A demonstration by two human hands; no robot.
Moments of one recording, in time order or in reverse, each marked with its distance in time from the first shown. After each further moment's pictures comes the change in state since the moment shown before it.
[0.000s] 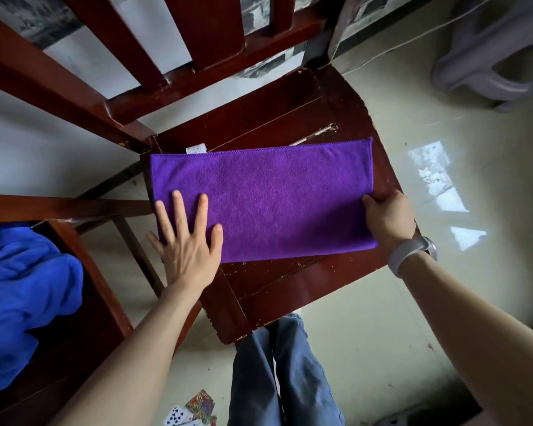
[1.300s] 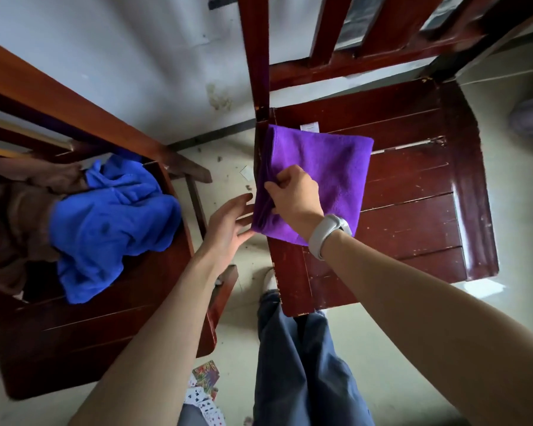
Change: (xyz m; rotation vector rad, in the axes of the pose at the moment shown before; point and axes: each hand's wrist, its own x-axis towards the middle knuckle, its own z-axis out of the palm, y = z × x) left_hand -0.017 -0.073 -0.051 -1.720 -0.274 -0.638; right_hand -0.158 -0.174 0.137 0.229 -0.470 -0.345
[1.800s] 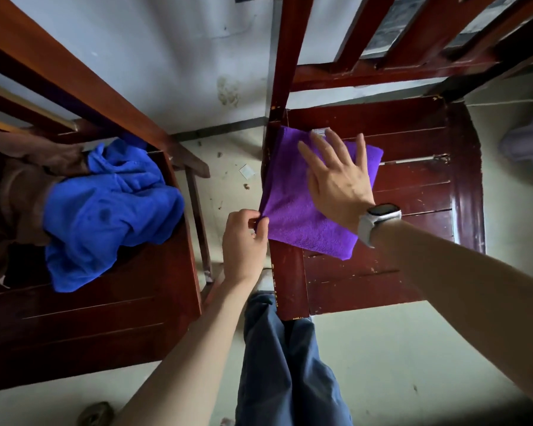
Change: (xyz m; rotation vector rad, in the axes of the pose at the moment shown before) left_hand -0.014 -0.035 0.017 0.802 0.399 0.549; right_hand 0.029 0.018 -0.057 -1.028 0.090 -0.727
